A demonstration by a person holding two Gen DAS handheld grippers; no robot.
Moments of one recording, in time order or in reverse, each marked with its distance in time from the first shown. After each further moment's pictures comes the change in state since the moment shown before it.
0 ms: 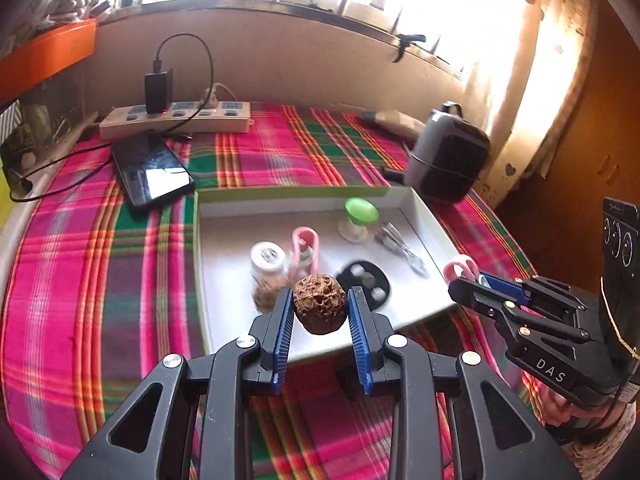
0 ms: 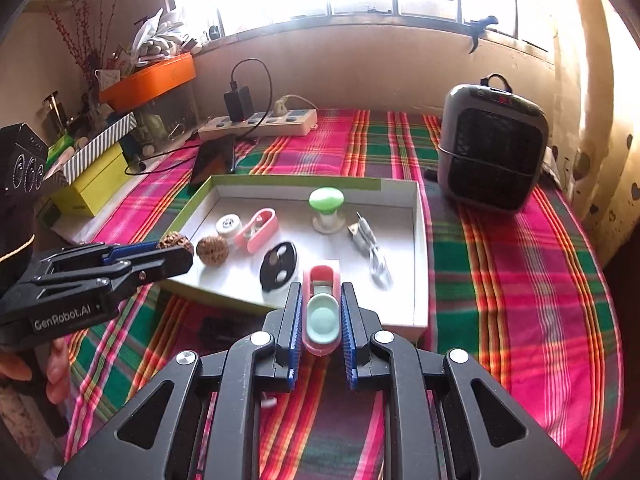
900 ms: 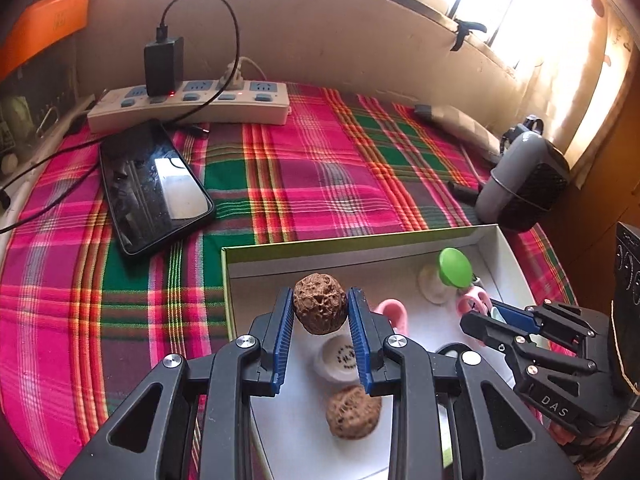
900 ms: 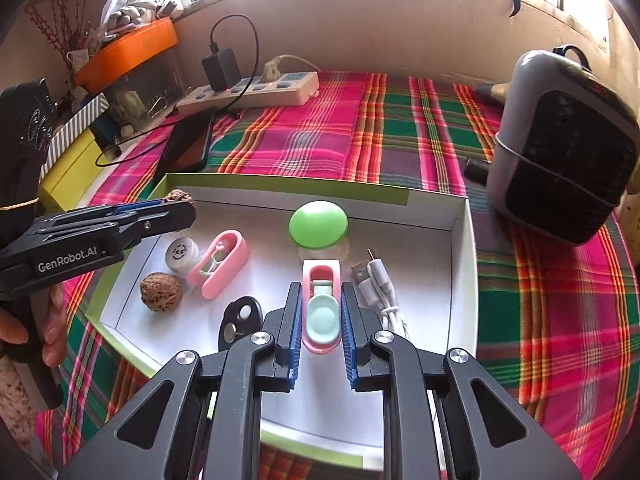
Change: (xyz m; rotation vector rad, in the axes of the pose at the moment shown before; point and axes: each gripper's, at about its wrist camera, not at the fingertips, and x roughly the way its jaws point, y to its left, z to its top) left arm 0.077 0.044 0.054 -0.047 0.088 0.057; right arm 0.085 -0.014 0.037 -0.009 0.144 0.036
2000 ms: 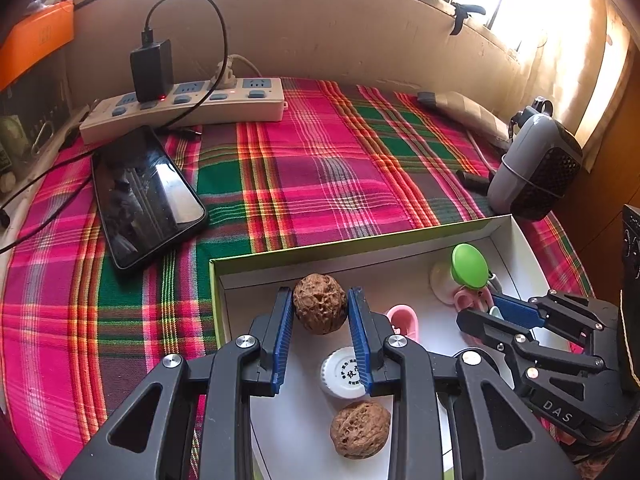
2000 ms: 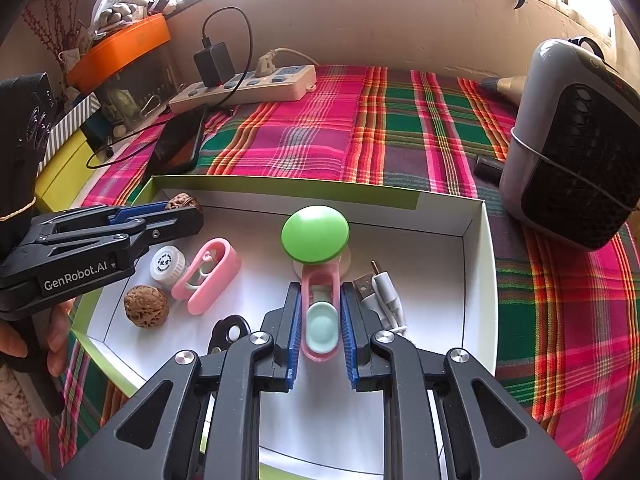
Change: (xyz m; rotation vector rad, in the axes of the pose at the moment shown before) left arm 0.011 -0.008 0.003 0.050 0.016 0.044; right arm 0.013 -0.001 0.004 0.008 0.006 0.010
